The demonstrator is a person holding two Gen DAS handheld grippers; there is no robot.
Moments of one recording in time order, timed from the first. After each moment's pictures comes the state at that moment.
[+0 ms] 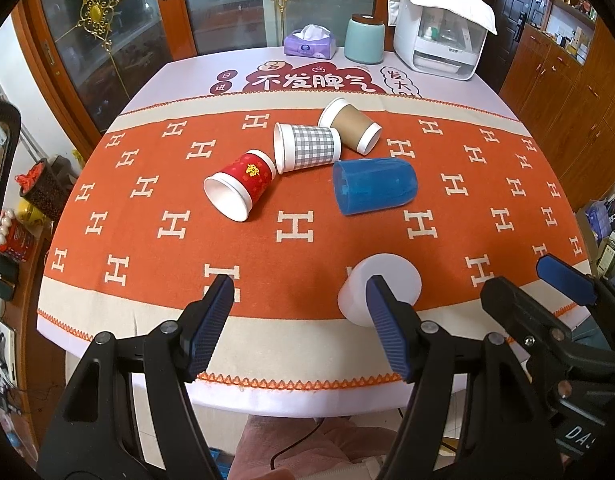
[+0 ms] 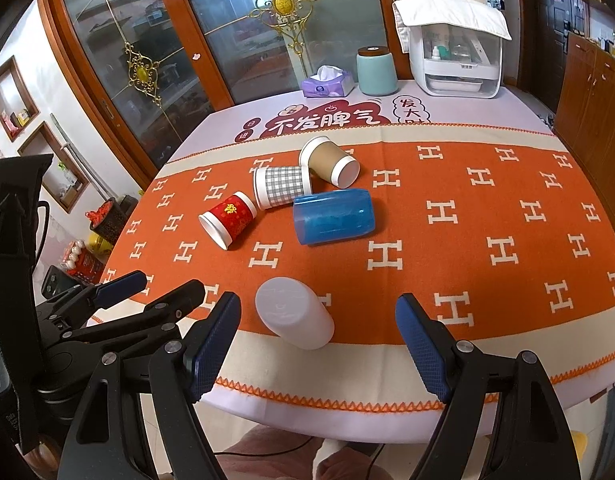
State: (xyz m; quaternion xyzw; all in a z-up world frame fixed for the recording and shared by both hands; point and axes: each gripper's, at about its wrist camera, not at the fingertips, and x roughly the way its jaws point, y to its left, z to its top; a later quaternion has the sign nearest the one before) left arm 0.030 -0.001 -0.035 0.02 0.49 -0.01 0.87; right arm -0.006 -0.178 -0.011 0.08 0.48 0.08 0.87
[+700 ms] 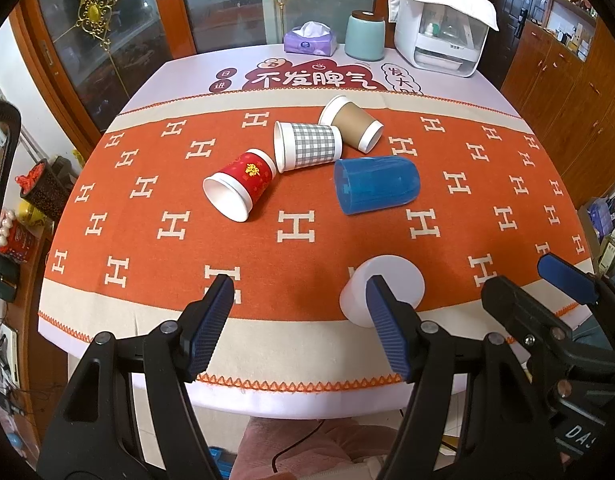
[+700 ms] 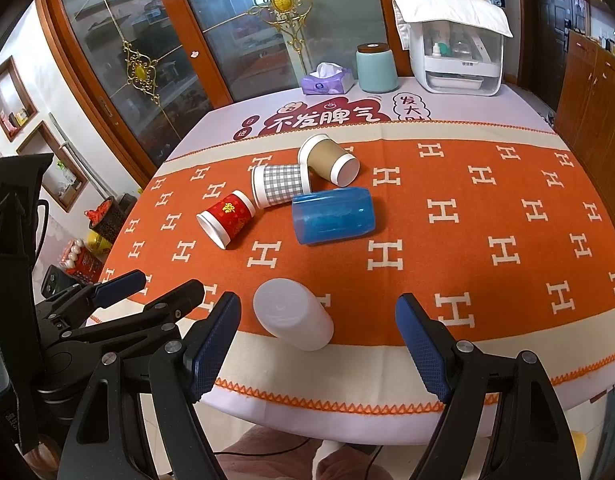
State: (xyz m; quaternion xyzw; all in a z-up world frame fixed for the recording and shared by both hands) left arm 0.030 0.000 -0.036 0.02 0.49 -0.01 0.87; right arm -0.003 -0.178 -0.015 0.08 0.49 0.08 0.87
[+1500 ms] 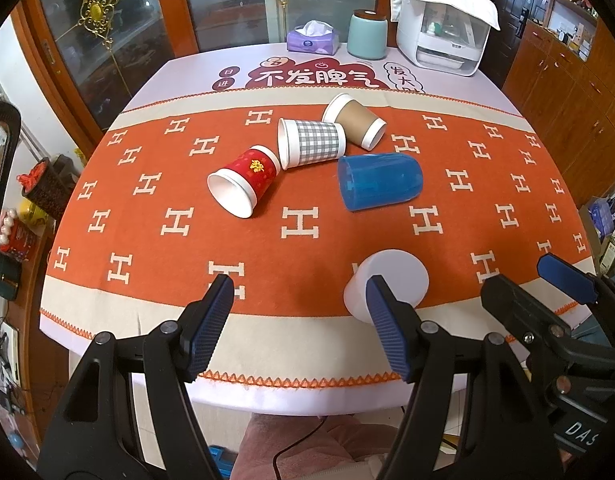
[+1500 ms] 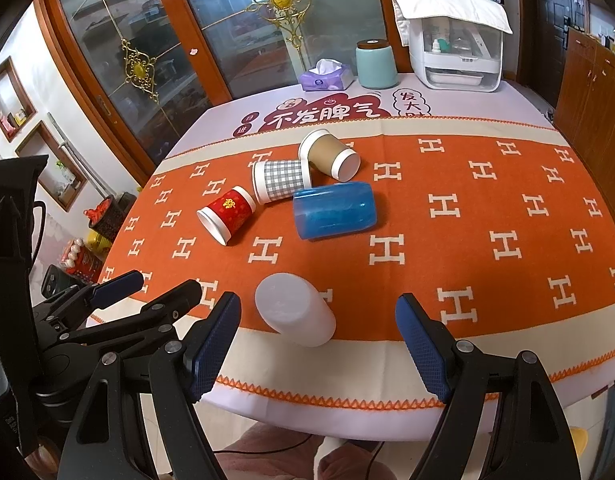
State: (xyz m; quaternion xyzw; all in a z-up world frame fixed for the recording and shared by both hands) left arm 0.026 0.010 -0.043 0.02 0.49 -0.01 0.87; right arm -0.002 -0.180 -0.020 0.08 0.49 0.08 0.86
